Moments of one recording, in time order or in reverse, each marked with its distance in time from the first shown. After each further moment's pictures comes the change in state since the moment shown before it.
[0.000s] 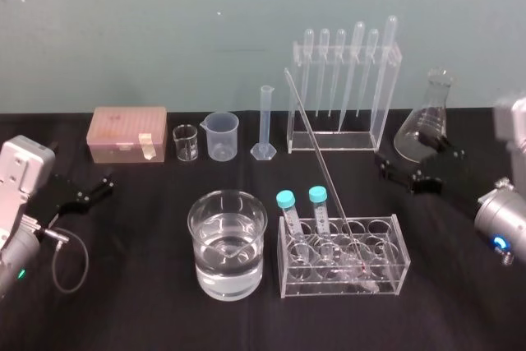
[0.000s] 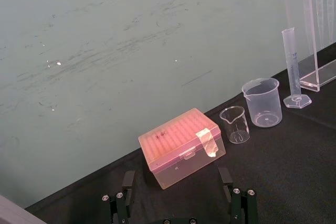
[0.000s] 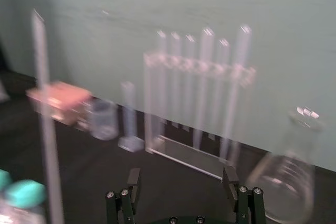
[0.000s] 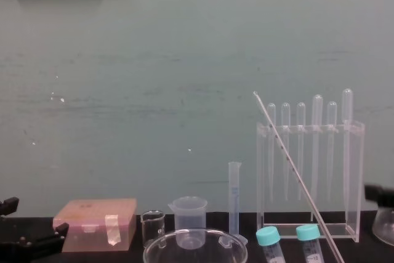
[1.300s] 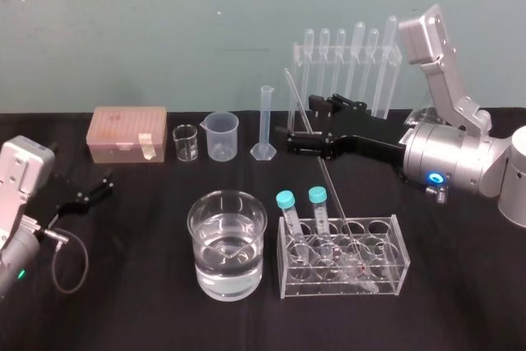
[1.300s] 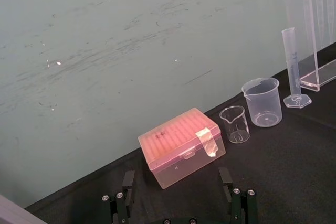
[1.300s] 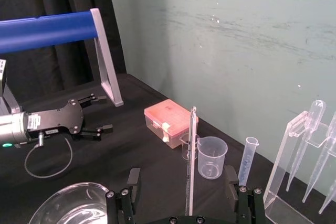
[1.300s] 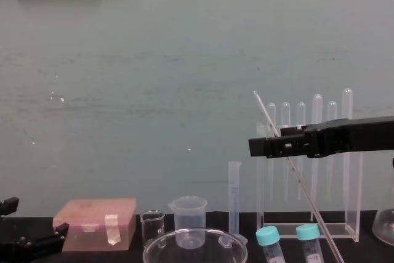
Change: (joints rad) left arm 0.000 0.000 0.000 0.000 0.000 0.000 0.000; right arm 0.327 -0.049 -0.188 0.001 0.079 0.261 0.291
